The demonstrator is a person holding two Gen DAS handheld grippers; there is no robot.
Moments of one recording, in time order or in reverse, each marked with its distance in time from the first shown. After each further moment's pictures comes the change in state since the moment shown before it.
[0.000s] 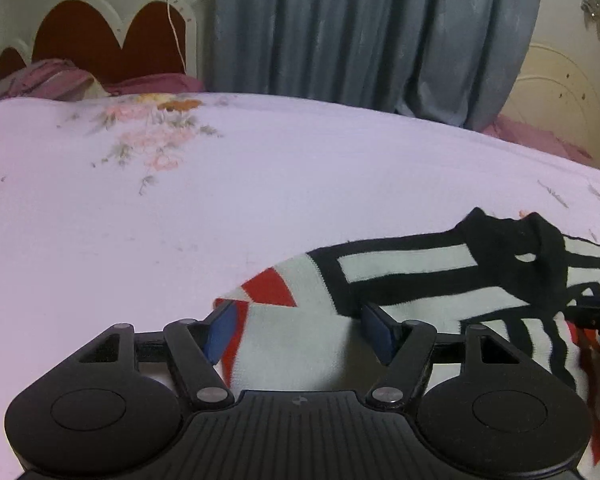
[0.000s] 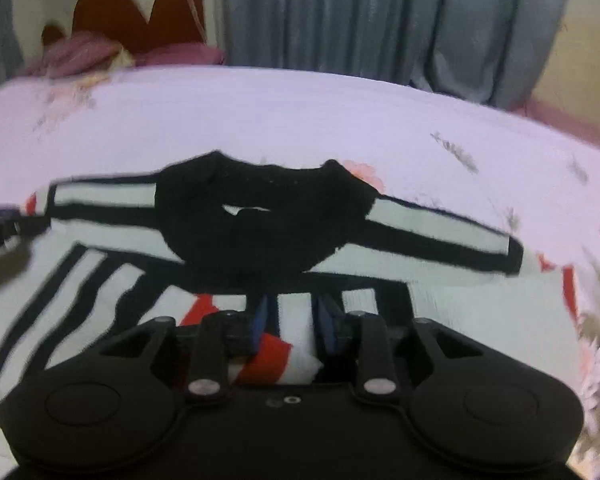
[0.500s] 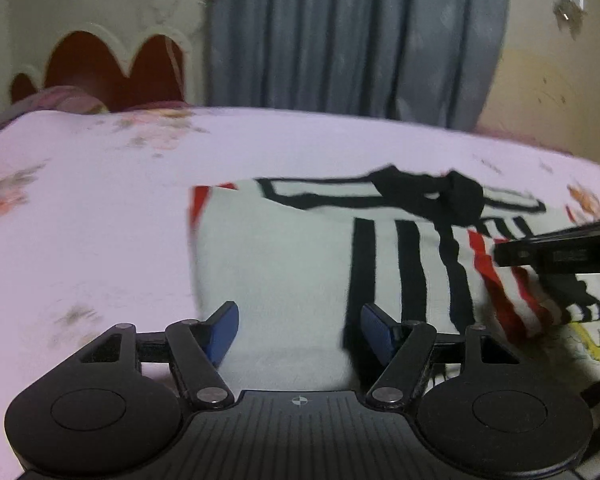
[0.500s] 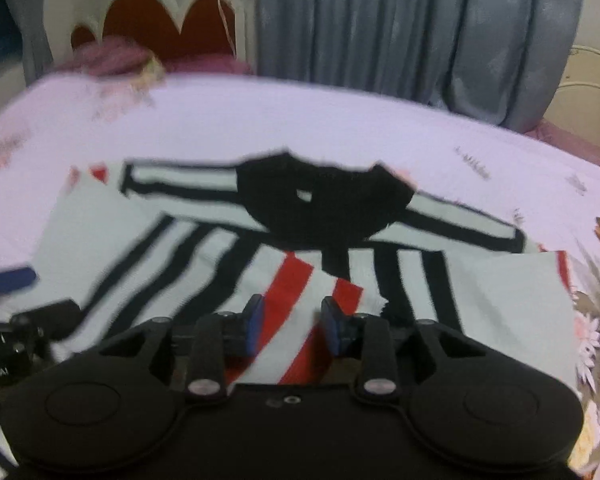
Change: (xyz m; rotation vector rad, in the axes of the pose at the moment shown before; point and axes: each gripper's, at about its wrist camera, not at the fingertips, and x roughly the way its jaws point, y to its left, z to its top) left arm -0.105 -0.042 -0.102 0.002 -0.100 0.011; right arm -0.067 0.032 -0.042 -0.013 -0.092 0.063
